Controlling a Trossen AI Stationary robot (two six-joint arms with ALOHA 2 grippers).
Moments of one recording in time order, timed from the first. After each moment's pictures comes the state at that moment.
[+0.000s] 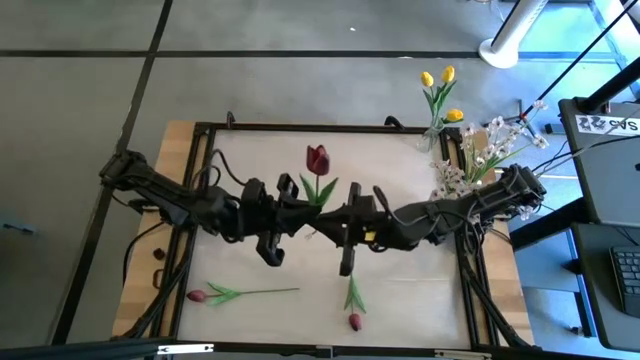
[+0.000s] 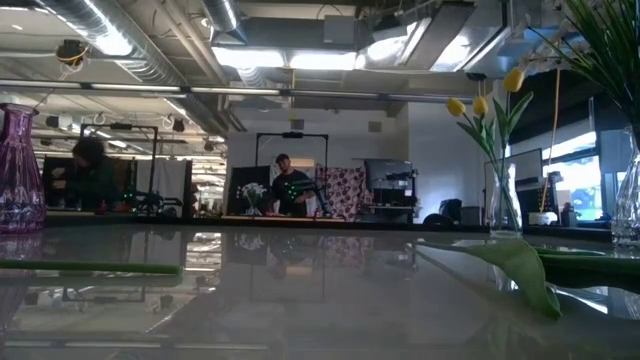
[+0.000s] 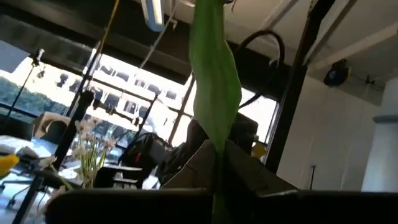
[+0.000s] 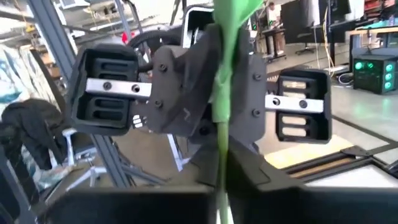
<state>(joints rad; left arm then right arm) -0.38 1.44 1.13 0.85 -0.42 -0.17 0.42 1.61 1.58 0.10 0.53 0.25</state>
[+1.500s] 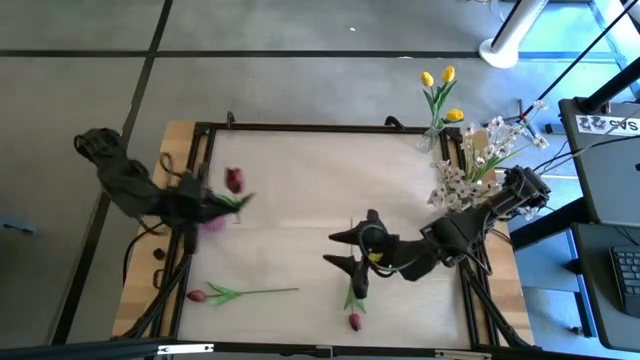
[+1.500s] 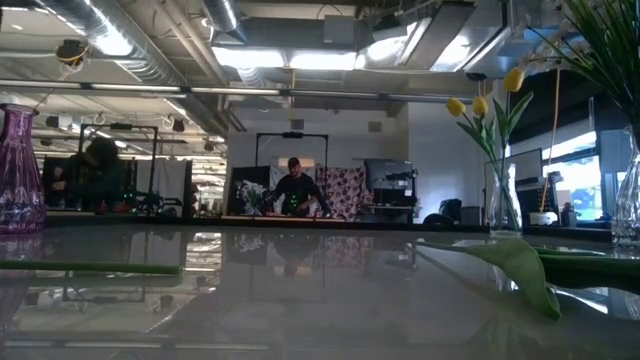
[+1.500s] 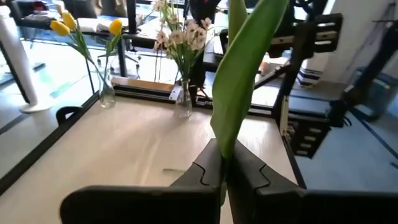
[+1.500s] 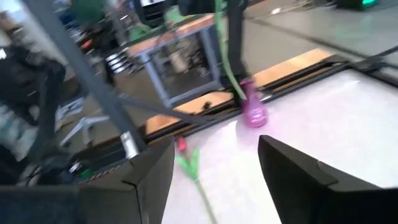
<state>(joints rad) -0.70 0.81 1.13 -0.64 -0.74 -0.36 0.55 1.60 1.58 -0.31 0.66 0.59</state>
